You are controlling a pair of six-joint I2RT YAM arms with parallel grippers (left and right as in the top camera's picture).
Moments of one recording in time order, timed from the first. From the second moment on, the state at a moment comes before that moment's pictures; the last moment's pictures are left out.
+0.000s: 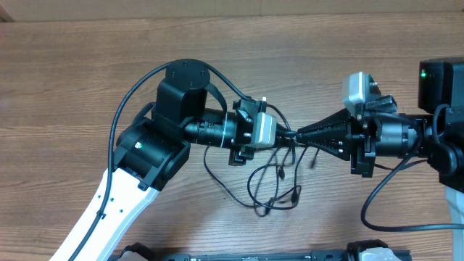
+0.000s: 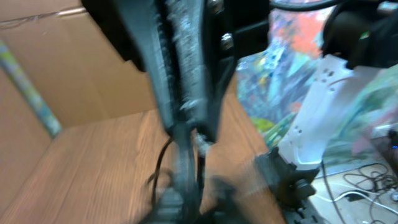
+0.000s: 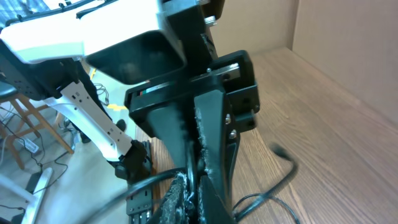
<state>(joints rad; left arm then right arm) -0.57 1.28 1.37 -0.44 1.08 0.47 0.10 1.24 1.75 -1.44 -1.20 -0.72</state>
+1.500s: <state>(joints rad) -0.59 1.29 1.37 -0.21 0.62 -0.70 0.11 1.27 1.75 -1.39 -0.80 -0.33</state>
